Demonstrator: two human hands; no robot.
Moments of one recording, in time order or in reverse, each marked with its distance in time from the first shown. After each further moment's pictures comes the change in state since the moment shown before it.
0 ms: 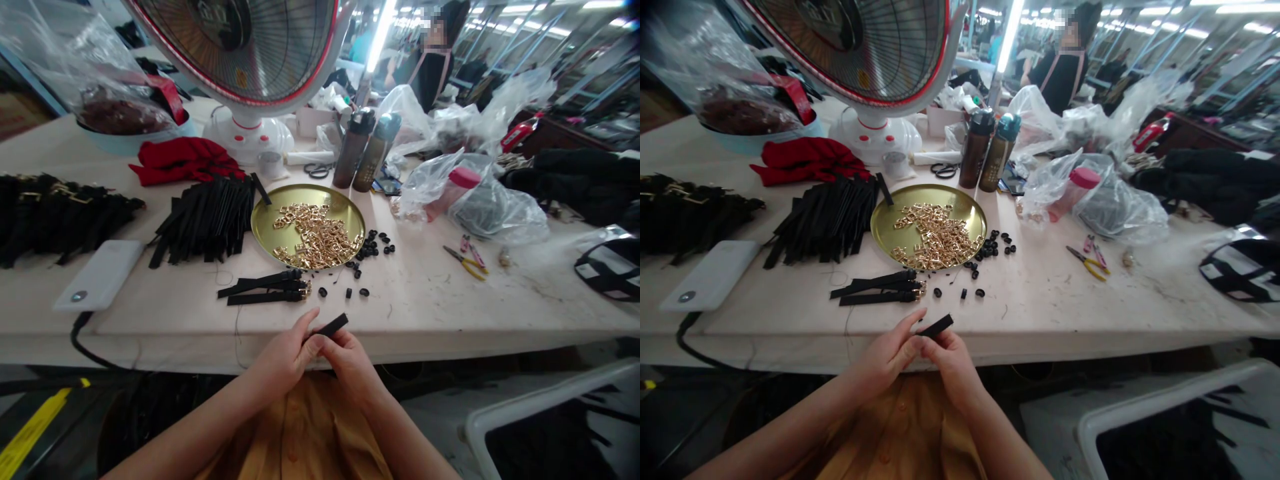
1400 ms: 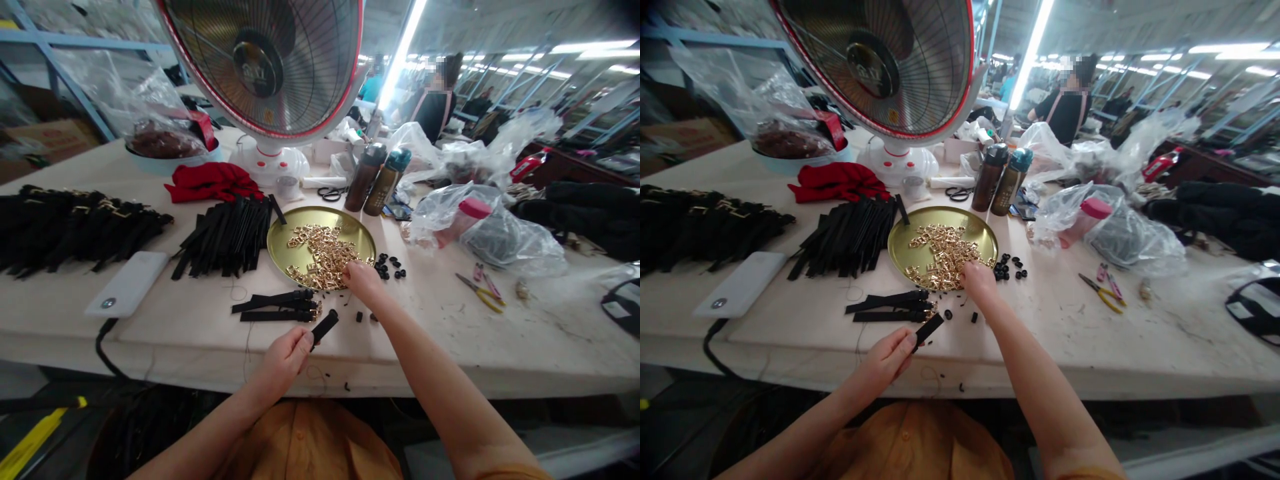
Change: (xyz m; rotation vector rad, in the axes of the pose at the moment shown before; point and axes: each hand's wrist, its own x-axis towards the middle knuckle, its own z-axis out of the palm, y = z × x) left_hand 0.005 -0.012 -0.015 -0.308 0.126 -0.105; right_hand 0.160 -0.095 -0.038 -1.889 0.206 -0.447
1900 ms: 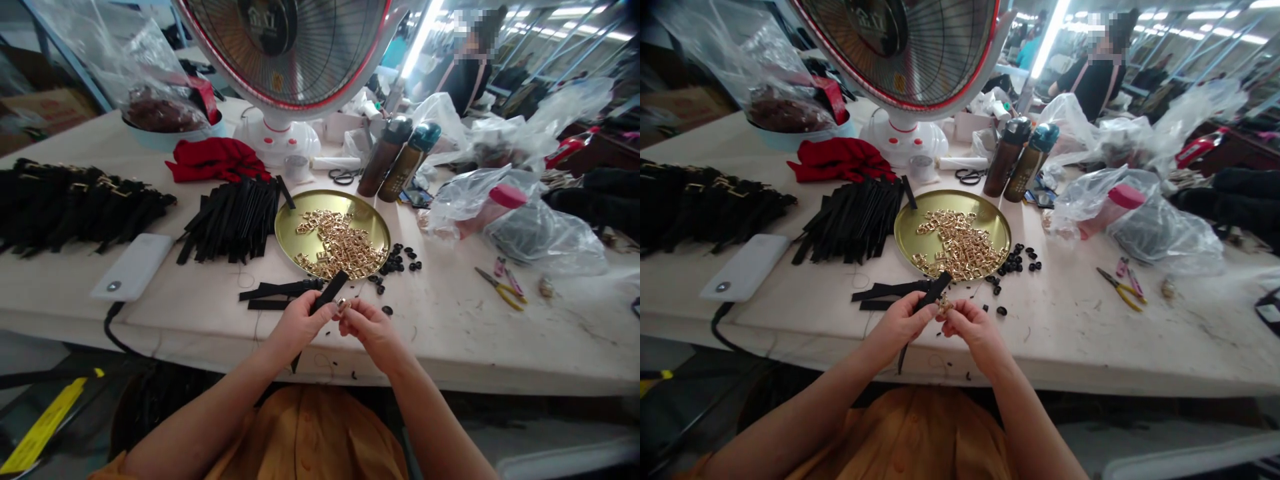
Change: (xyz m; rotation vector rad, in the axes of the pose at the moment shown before) left_hand 0.035 0.022 -0.007 -0.155 0.045 0.048; right_hand -0.104 -0.060 -0.018 1.687 -0.326 0.377
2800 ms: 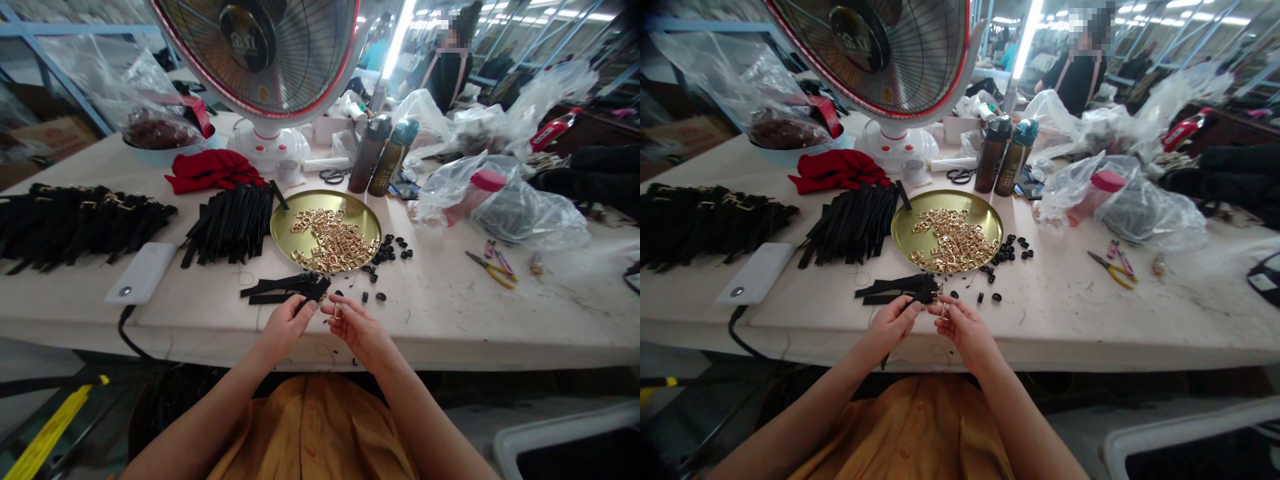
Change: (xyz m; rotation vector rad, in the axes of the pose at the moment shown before) left_hand -0.022 -0.019 -0.008 0.284 0.102 0.060; right_hand -0.019 0.021 0.007 0.390 0.061 0.102
